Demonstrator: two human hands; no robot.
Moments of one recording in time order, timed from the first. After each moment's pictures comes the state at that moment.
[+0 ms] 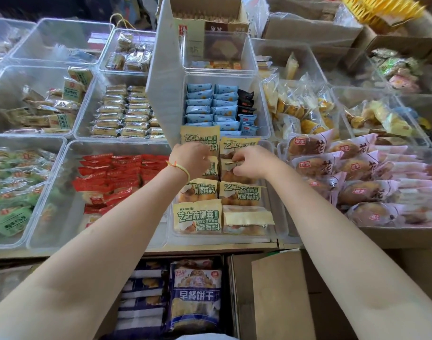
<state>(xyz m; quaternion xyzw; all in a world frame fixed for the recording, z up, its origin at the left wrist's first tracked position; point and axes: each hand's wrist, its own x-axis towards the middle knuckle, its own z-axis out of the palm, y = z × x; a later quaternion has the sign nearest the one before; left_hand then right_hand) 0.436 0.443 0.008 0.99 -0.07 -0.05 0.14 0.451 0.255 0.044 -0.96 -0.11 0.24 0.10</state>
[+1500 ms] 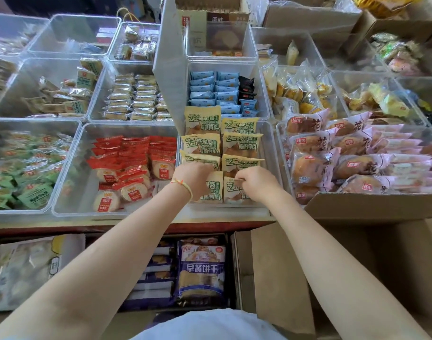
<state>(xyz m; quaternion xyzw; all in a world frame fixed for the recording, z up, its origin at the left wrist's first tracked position) 0.329 0.430 0.005 0.98 -0.11 -0.16 0.03 0.334 0.238 0.017 -0.96 -0.12 0.23 0.13</state>
